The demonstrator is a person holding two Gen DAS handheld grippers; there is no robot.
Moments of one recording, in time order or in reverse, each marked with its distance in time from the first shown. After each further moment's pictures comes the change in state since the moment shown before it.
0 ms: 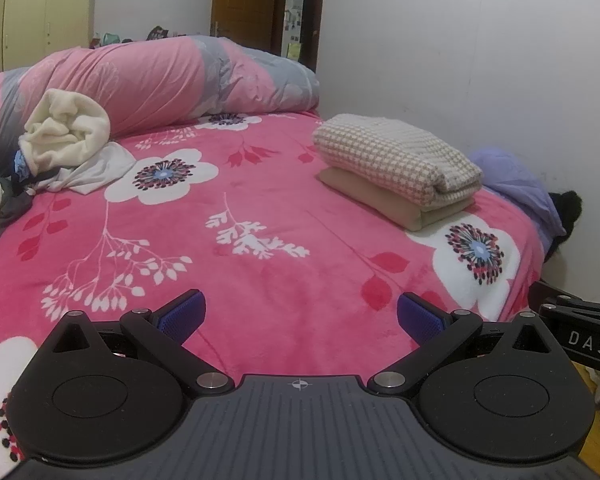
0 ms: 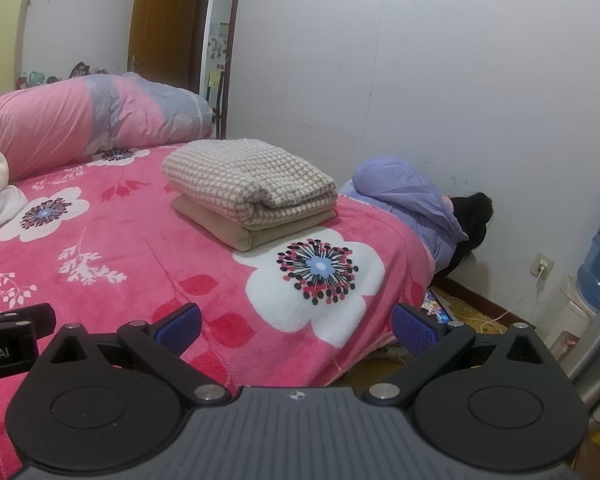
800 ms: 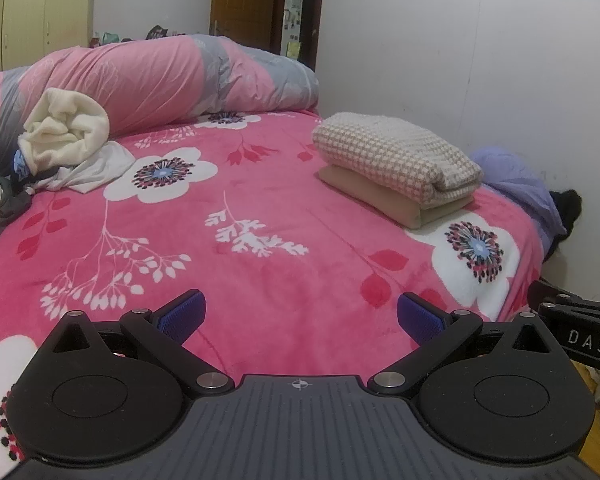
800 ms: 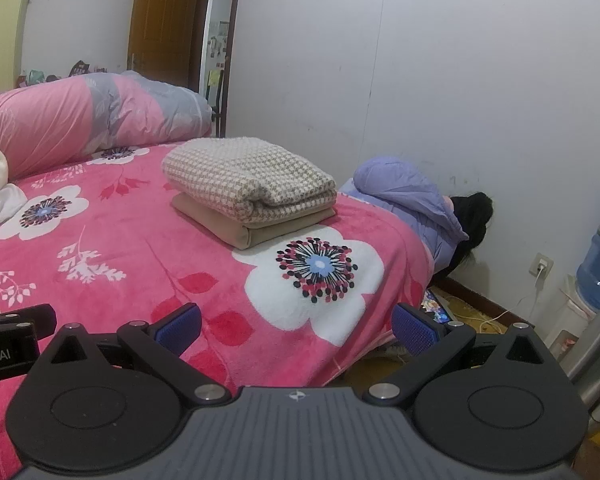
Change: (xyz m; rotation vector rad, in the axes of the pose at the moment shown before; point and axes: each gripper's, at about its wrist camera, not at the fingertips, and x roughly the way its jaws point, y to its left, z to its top) left arm 0.001 0.000 -0.002 0.001 0.004 0.001; right arm 0.000 0.001 -0.001 -0.002 0.002 -0.001
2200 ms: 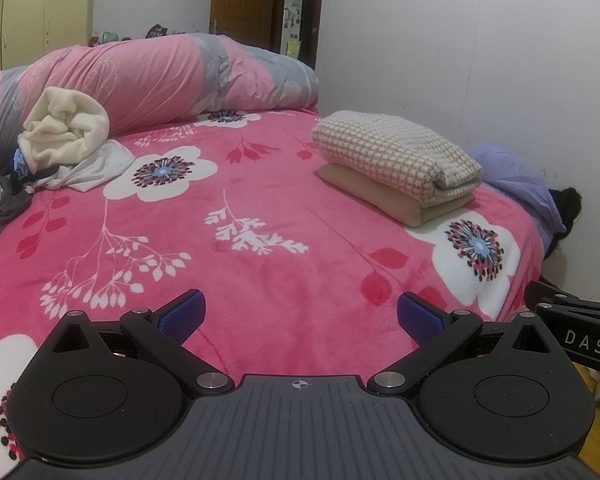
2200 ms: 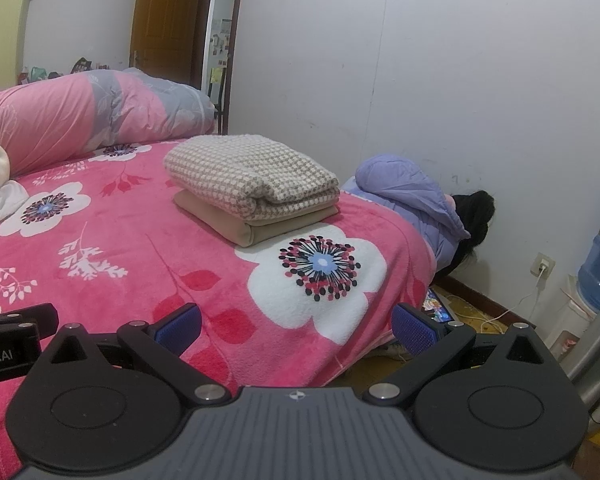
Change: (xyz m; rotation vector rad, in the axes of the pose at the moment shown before) left arm 0.000 0.000 -0.001 0.001 0.005 0.002; right arm 0.002 0.004 -0.001 -0.006 0.008 0.003
